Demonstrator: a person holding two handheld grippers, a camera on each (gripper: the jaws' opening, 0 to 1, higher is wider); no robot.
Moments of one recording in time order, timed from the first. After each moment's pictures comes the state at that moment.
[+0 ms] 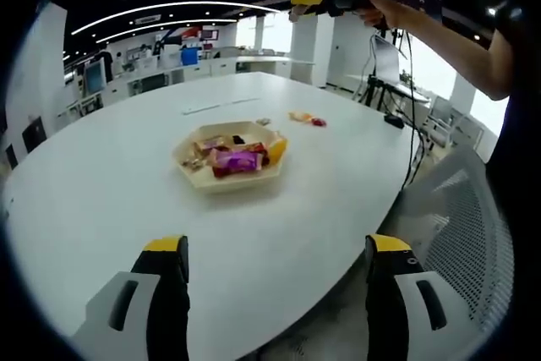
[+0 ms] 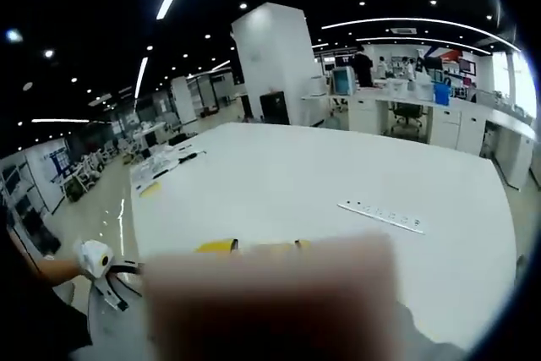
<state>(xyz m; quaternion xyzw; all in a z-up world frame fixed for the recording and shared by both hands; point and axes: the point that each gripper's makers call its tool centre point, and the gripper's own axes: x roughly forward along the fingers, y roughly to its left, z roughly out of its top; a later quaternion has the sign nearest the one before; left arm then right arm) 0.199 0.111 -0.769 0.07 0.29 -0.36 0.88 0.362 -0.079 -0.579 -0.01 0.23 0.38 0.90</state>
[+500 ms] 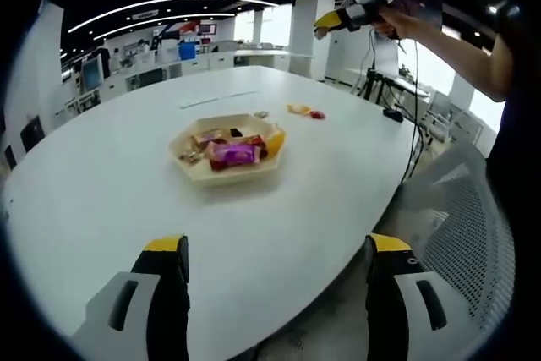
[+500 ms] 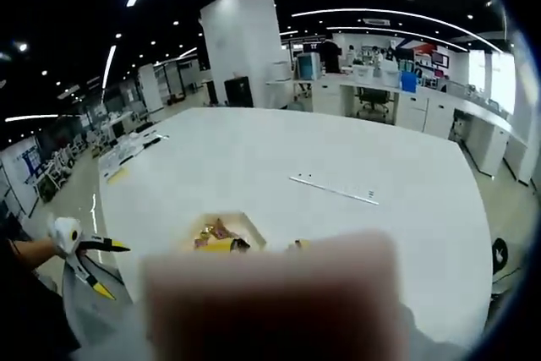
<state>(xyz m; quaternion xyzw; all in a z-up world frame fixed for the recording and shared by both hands) 0.195 0.111 -0.775 0.08 0.30 -0.37 0.88 0.362 -0.149 -0.614 -0.04 0.27 0.30 0.91</state>
